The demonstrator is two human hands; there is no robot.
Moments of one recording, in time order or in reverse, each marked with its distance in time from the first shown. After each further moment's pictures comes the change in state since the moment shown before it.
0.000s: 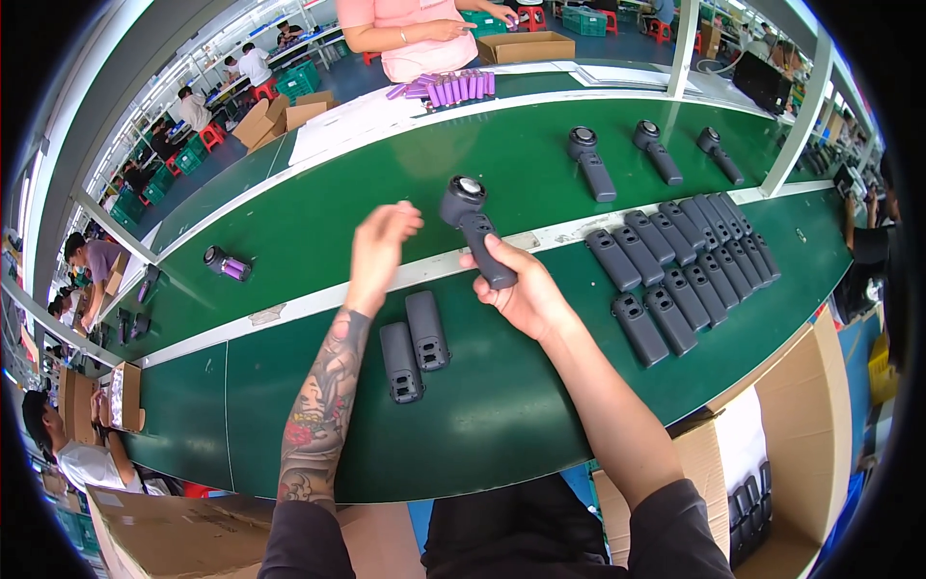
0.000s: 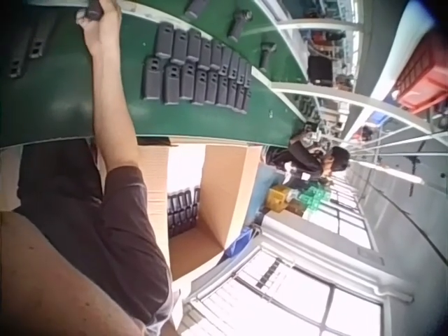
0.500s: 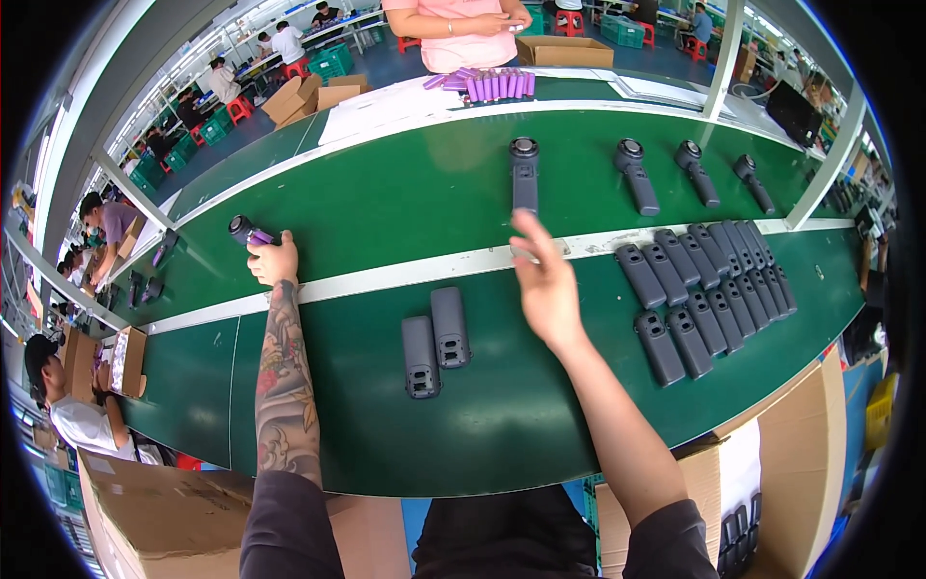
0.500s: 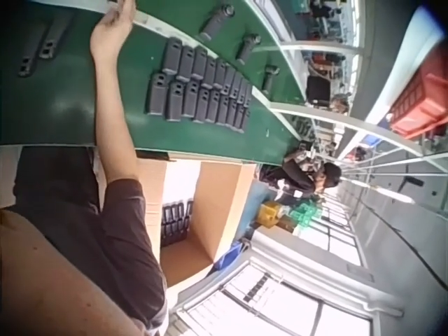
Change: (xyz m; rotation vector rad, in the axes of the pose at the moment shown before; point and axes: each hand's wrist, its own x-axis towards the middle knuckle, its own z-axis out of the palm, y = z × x) left_hand 0.042 -0.145 -0.239 1.024 1.160 -0.417; right_hand 0.007 0.022 0.011 -1.075 0.267 -0.674
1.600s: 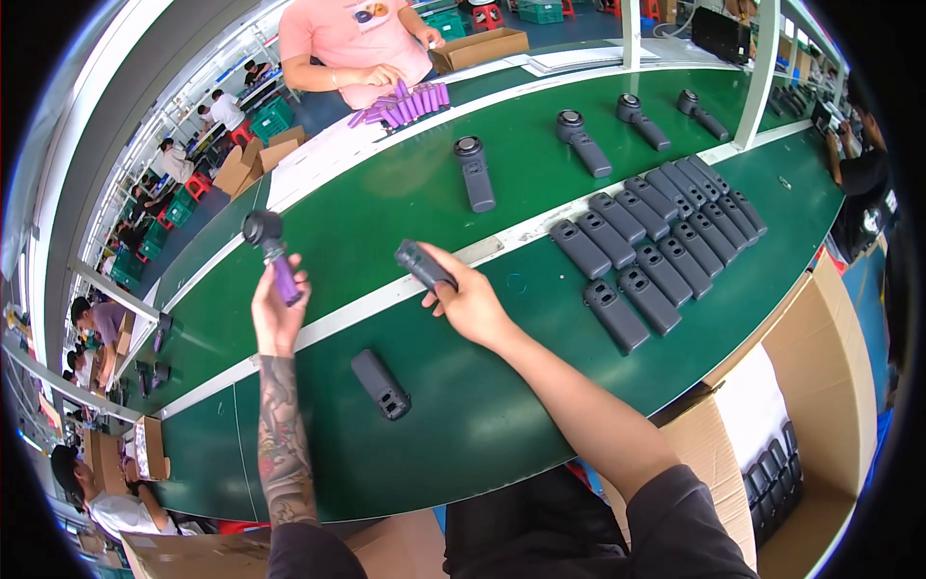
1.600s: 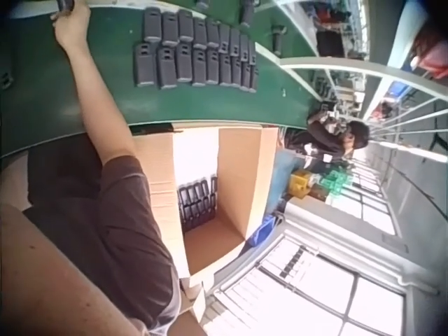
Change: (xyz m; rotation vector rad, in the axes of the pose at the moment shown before) left_hand -0.103 0.099 -0.126 -1.610 -1.506 -0.266; right_hand -0.005 0.007 -0.005 0.193 -0.245 0.371
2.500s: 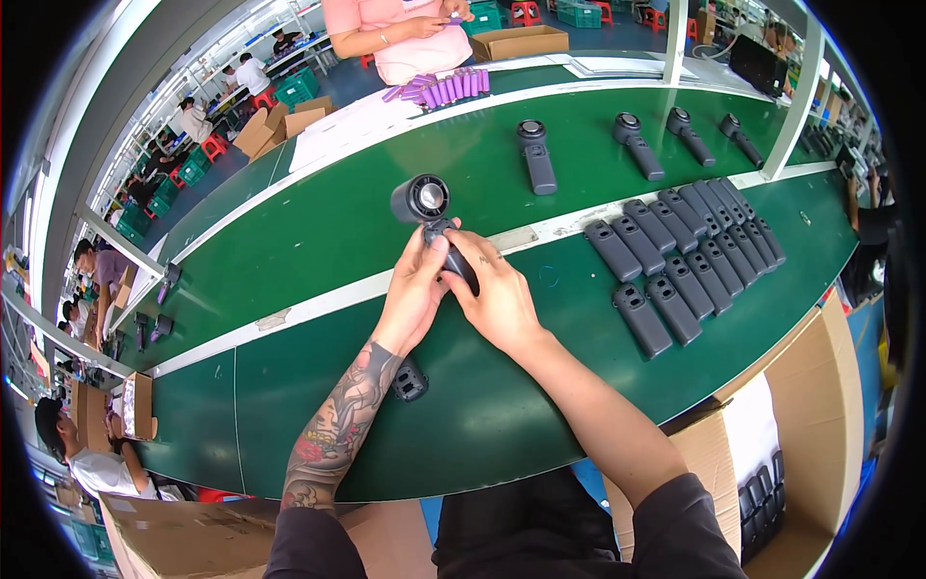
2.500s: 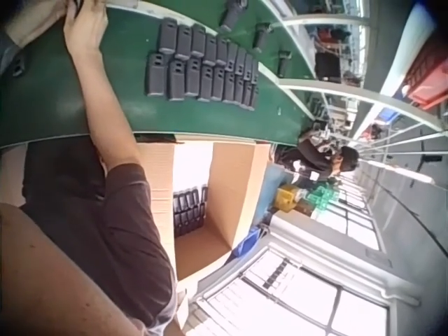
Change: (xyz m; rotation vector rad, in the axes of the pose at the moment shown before) left_hand -0.050 -0.101 0.122 0.206 -0.123 -0.106; right_hand -0.009 -0.009 0.029 -0.652 0.290 -0.419
